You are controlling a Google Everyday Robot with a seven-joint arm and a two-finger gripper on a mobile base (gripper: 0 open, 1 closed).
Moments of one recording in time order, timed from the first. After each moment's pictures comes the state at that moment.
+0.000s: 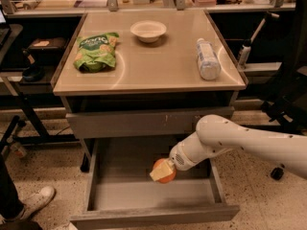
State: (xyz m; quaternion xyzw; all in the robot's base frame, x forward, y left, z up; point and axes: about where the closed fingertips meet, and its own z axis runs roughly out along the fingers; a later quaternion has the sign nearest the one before) arm 0.479 -0.036 0.564 -0.34 0.89 0.28 0.12
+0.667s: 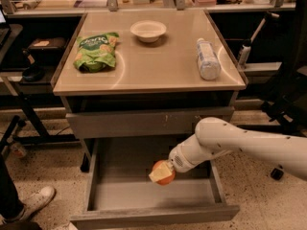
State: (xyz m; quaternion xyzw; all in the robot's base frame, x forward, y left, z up) arm 0.475 -0.032 0.556 -0.34 0.89 0.29 0.12
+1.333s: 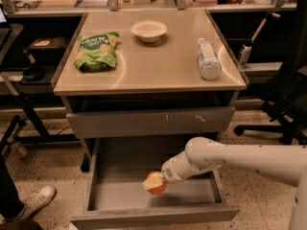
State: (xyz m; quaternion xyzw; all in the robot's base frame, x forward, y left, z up) arm 0.478 -0.010 0.470 -0.27 0.91 0.31 0.11
